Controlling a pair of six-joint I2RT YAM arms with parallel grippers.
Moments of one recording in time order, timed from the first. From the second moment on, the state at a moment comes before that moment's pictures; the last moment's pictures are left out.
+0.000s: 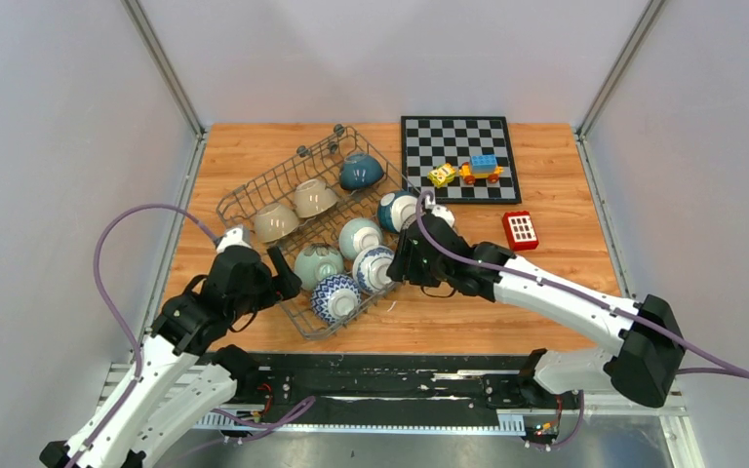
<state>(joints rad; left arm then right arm) -0.54 0.59 0.74 -0.91 -0.23 -0.77 0.93 1.26 0.98 -0.50 0.17 0.89</state>
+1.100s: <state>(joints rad) -0.54 0.37 0.69 -1.02 -0.28 -0.87 1.10 1.46 1.03 -0.50 0.25 1.19</state>
